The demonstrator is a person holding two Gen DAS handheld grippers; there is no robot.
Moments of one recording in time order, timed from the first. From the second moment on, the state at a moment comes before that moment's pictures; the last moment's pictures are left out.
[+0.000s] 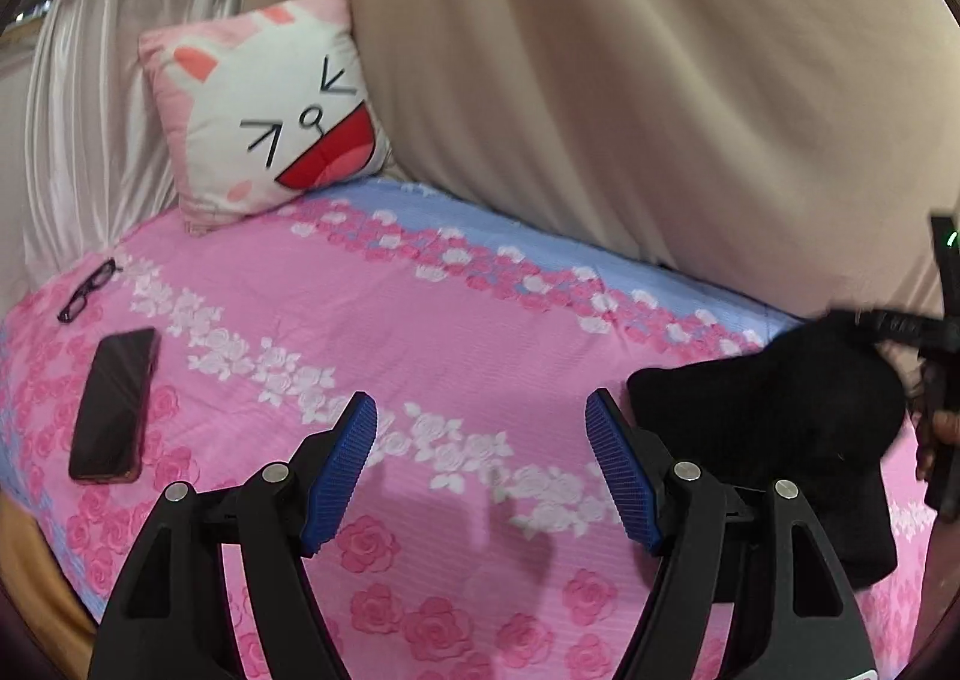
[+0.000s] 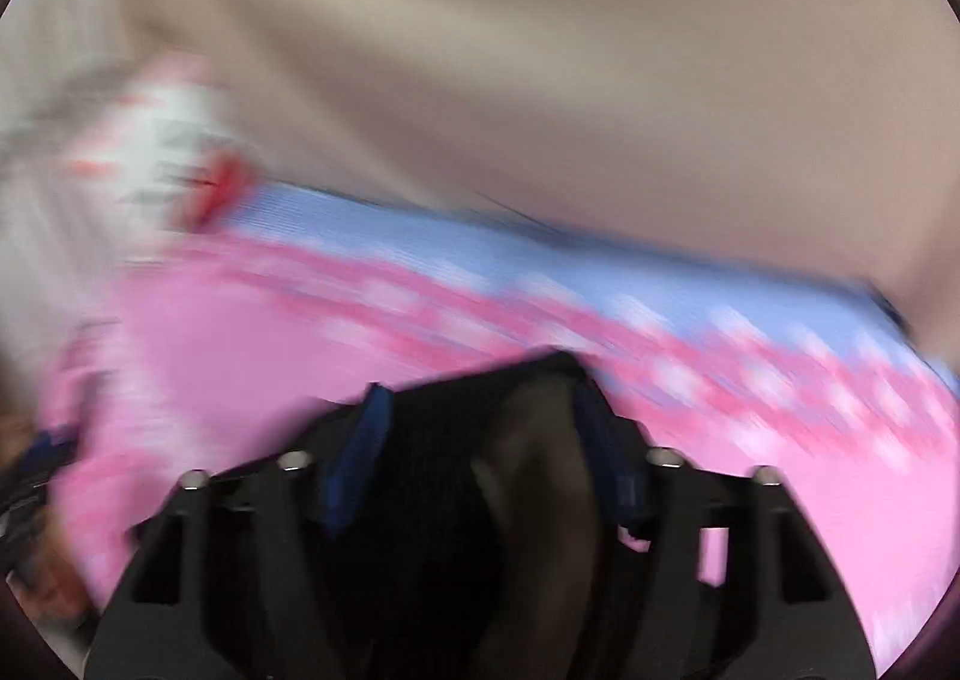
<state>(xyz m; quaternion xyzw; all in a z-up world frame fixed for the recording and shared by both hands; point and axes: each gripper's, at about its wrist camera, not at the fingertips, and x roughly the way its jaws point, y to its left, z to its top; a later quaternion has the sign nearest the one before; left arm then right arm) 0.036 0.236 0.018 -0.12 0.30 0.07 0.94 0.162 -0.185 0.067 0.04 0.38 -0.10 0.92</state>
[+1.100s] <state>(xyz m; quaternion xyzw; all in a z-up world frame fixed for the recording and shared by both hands) 0.073 0.170 -0.024 -0.07 0.37 -0.01 0.93 0.081 -0.263 -0.033 0.25 0.40 -0.05 0.88</state>
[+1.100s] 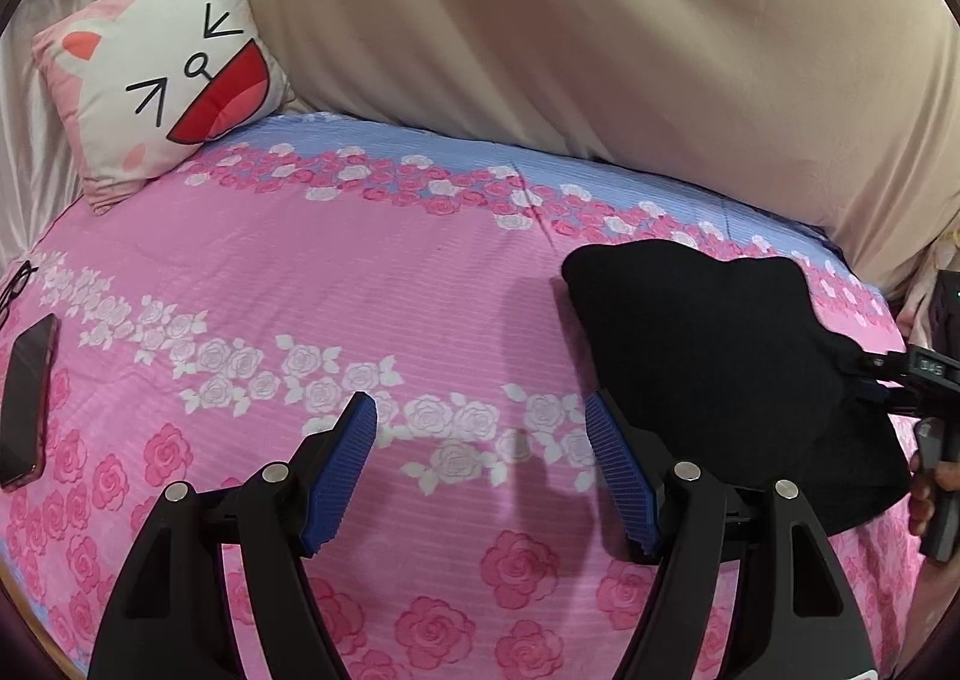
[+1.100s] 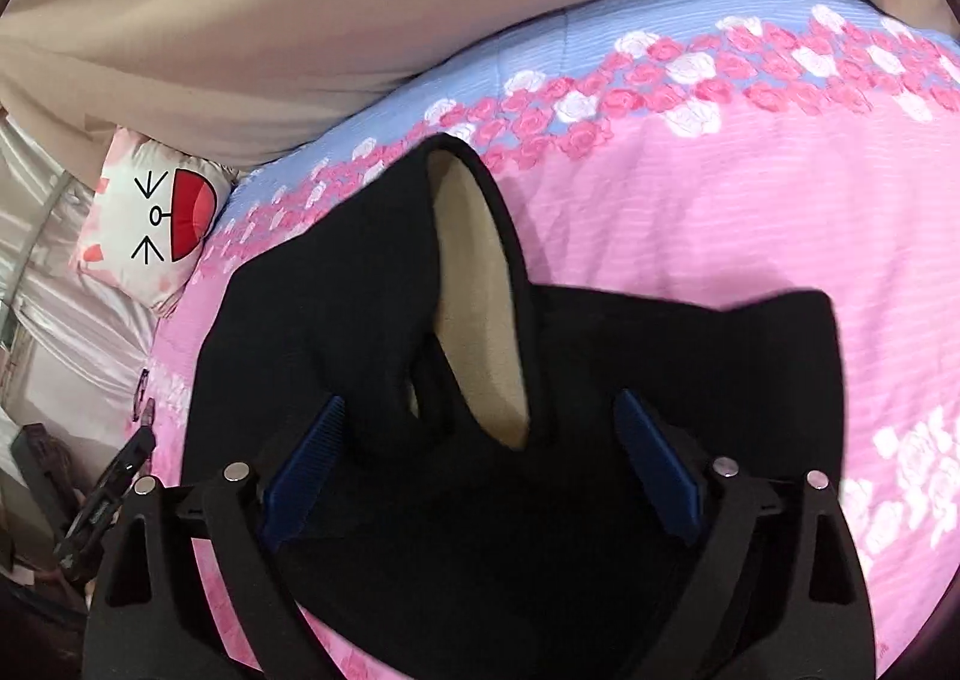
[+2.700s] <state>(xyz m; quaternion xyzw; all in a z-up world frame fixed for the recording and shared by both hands) 0.082 0.034 -0.005 0.00 0.37 -0.12 0.92 -0.045 -0.271 0.011 0.19 0.32 -0.09 0.92</state>
